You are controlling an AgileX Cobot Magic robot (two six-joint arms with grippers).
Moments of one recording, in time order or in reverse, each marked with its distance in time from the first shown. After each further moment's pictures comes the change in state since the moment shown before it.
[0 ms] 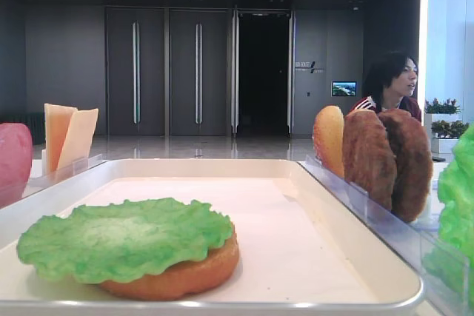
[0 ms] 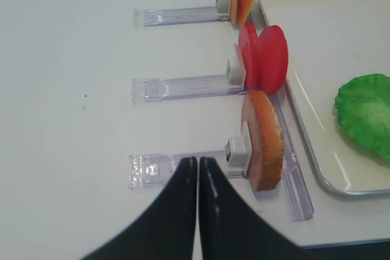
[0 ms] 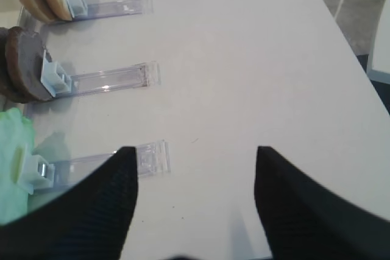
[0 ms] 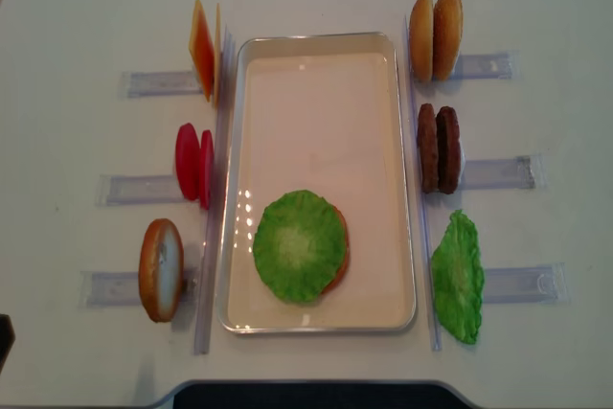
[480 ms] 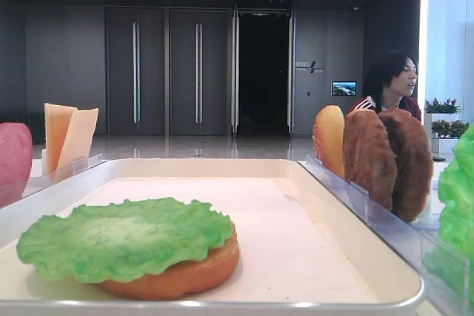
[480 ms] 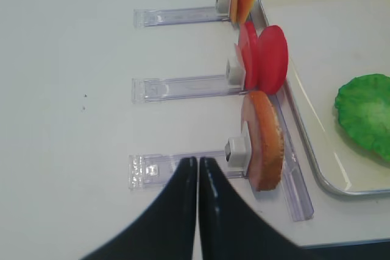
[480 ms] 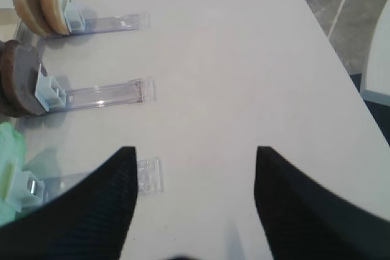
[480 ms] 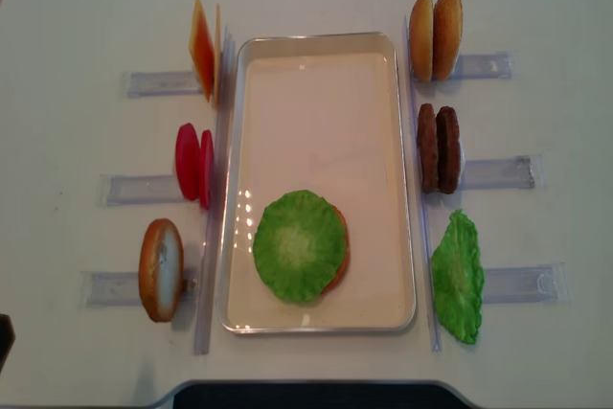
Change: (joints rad) left arm 0.000 0.000 0.000 0.000 0.000 0.000; right arm 0.000 -0.015 0.030 -0.017 -0.065 -0.017
